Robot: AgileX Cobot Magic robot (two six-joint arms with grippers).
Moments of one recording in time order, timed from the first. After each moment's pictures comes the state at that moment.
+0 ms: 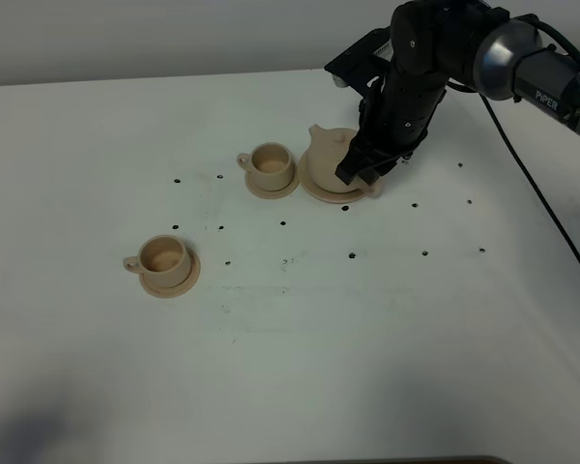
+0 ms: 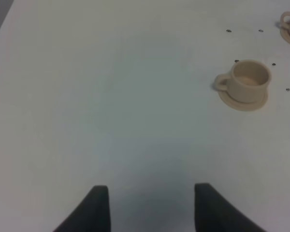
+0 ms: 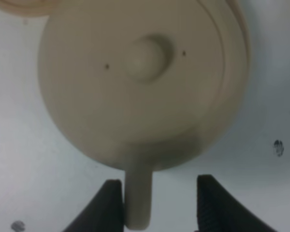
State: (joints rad) left arm -0.06 0.00 -0.51 0.13 1.09 -0.15; right arm 0.43 2.32 -1.94 0.08 1.03 -0.38
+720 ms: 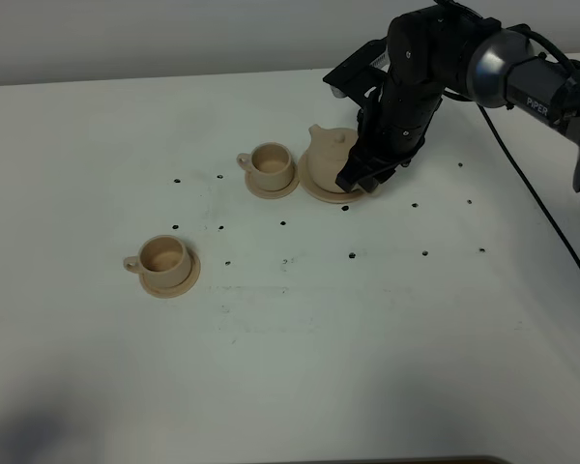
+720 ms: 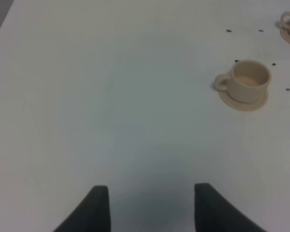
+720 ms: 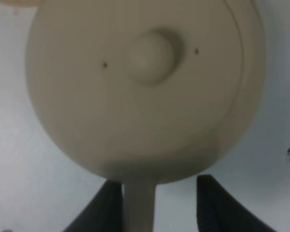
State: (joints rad) left arm -0.06 0.00 -0.51 0.13 1.09 -0.15; right arm 0.43 2.34 -1.94 0.08 1.02 -0.40
